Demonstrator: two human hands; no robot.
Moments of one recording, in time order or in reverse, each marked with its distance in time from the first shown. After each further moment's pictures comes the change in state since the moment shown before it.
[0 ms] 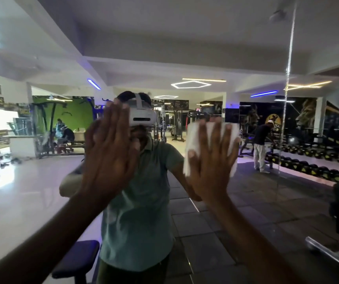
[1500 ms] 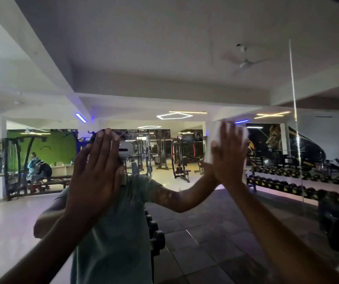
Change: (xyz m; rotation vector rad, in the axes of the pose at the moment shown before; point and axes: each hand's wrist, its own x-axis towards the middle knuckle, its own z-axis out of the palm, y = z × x) left_hand -0.019 -0.234 -0.078 0.122 0.061 0.099; right_hand 0.089 -0.144 -0.012 -0.077 0.062 0.136
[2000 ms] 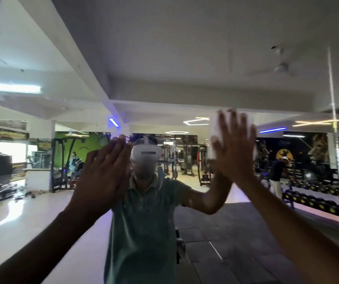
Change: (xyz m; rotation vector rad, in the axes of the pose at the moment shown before) left_hand 0.018 -0.006 -0.036 -0.021 -0.079 0.045; right_hand 0.045 -0.022 -0.006 0.017 -0.013 -0.239
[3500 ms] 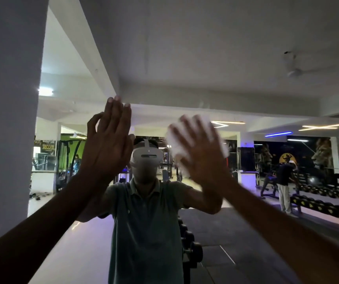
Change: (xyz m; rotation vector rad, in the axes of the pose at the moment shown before) left_hand -0.013 -0.203 -0.033 0.133 0.135 -0.085; right_hand -0.001 -0.272 0.001 -0.012 -0.007 -0.422
